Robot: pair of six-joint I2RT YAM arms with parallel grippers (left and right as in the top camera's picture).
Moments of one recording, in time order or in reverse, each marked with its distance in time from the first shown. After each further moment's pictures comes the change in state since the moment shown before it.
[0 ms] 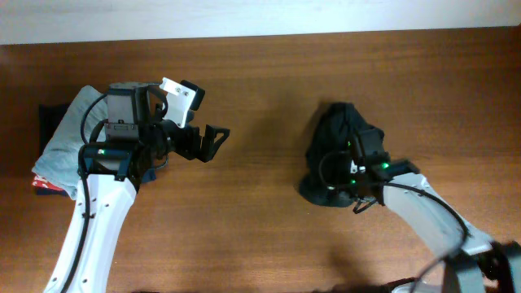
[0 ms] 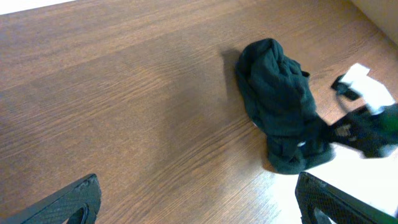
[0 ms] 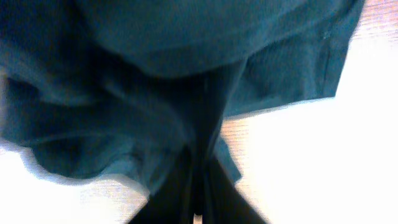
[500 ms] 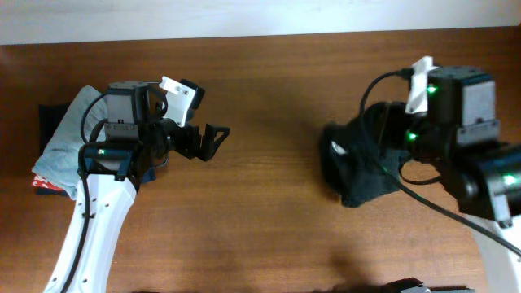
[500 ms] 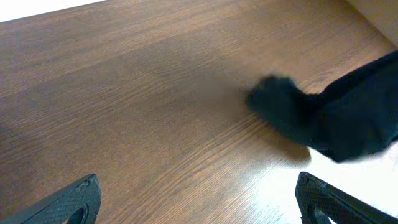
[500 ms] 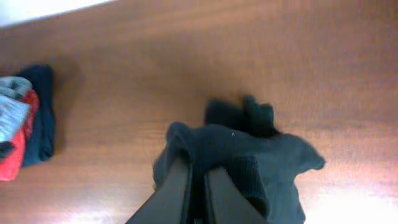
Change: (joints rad) left arm 0.000 0.000 0.000 0.016 0.001 0.000; right arm 0.000 -0.205 0.855 -0.475 0.027 -0.056
